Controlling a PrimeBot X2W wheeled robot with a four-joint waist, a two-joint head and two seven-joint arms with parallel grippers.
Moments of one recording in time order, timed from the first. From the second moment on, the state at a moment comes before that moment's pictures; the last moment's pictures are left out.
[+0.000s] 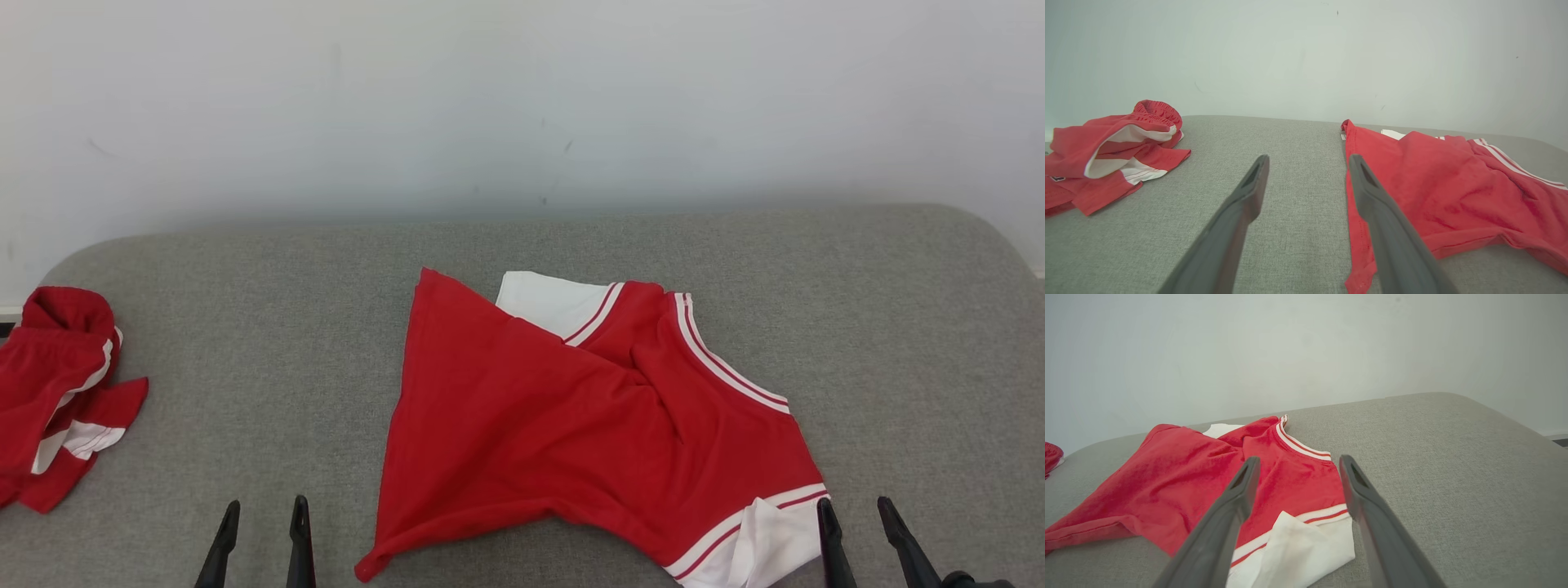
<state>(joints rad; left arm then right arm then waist) 0.08 0.05 0.02 0.14 -0.16 -0.10 -0.26 0.14 -0.14 0.03 0.14 0.28 0.13 -0.26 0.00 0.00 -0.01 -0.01</state>
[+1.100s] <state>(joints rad) 0.11 0.05 0.02 0.14 -0.13 -0.12 -0.26 0.14 -0.14 0.06 0.13 0.26 0.13 -0.26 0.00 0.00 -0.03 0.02</state>
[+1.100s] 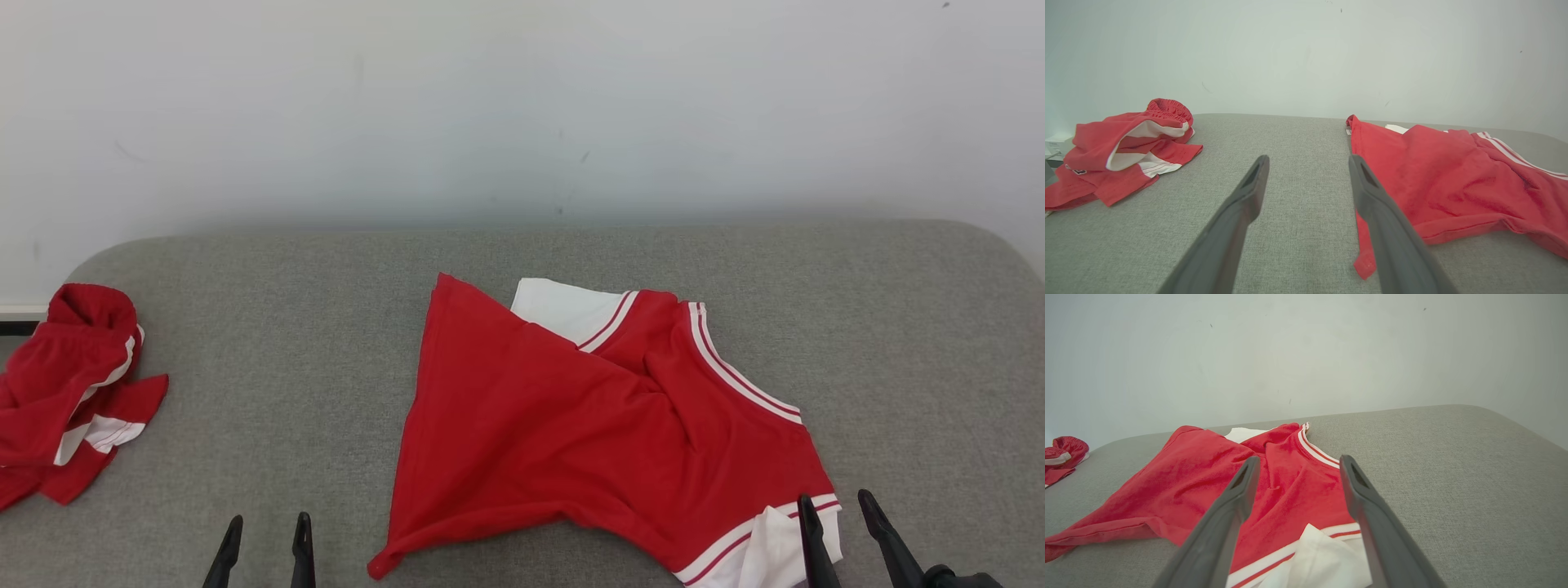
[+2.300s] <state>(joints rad) -0.10 0.16 -0.31 0.54 -0.18 -0.13 -0.26 -0.17 -0.20 0.22 0.66 0.23 0.13 -0.22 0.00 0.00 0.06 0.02</state>
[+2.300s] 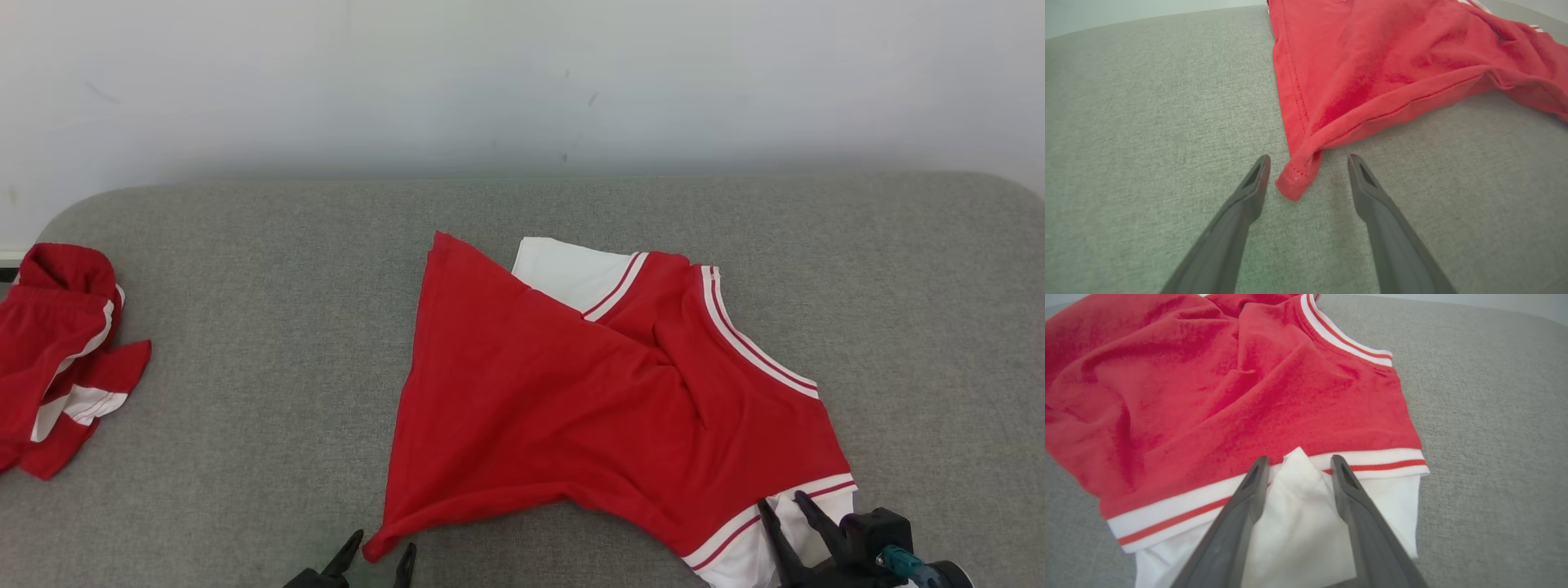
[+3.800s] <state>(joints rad) -1.76 0.48 -0.81 0.60 -0.43 -0.13 -0.09 -1.63 -0.37 0.16 0.67 0.40 0.13 -0.13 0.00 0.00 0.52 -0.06</state>
